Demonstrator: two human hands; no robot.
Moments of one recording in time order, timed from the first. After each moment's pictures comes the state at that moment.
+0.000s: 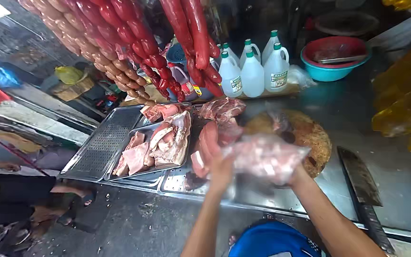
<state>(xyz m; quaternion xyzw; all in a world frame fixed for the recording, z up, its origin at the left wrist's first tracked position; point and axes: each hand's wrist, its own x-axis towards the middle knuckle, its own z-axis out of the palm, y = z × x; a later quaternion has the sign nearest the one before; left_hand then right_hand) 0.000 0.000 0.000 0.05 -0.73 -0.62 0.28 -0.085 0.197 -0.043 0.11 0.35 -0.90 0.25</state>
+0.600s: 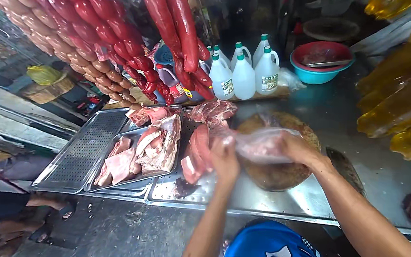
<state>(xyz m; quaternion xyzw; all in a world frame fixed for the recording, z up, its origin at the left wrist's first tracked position) -0.060 0.030 0.002 0.11 -0.75 -0.48 0.44 -0.178 0.238 0.011 -0.20 0.93 -0.23 0.21</state>
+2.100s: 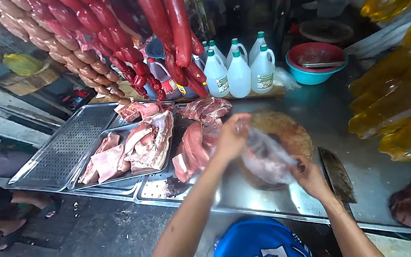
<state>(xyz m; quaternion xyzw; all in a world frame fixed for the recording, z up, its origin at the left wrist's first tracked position) -0.099 0.029 0.063 0.07 -0.84 -0.53 0.08 -0.116 0.314 -0.066 -0.13 0.87 -0.47 0.05</state>
